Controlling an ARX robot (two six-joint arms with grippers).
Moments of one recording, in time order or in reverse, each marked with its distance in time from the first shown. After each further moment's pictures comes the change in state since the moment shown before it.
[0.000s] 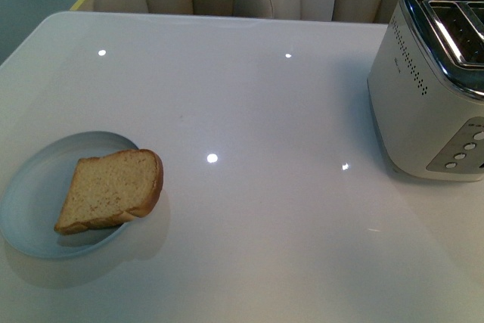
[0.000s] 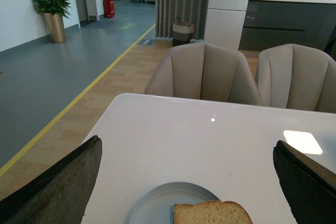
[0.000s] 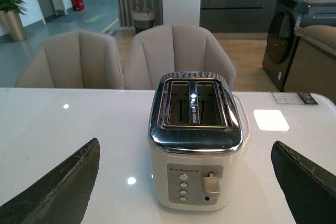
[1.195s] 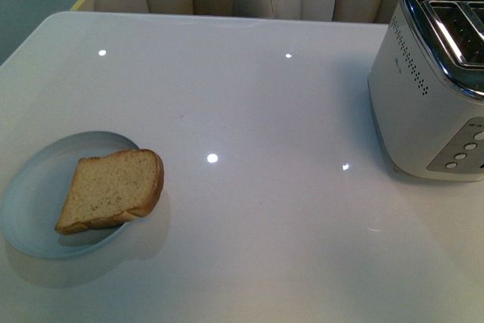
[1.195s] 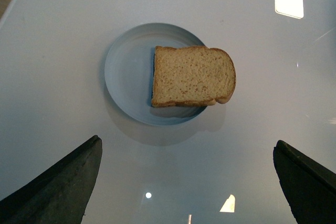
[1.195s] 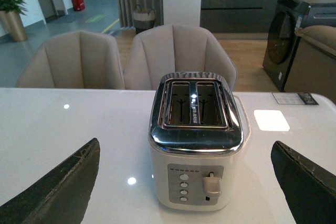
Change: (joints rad) left arm 0.177 0.598 0.243 -0.358 0.257 -0.046; right arm 0.000 0.000 0.000 0.000 0.000 0.000
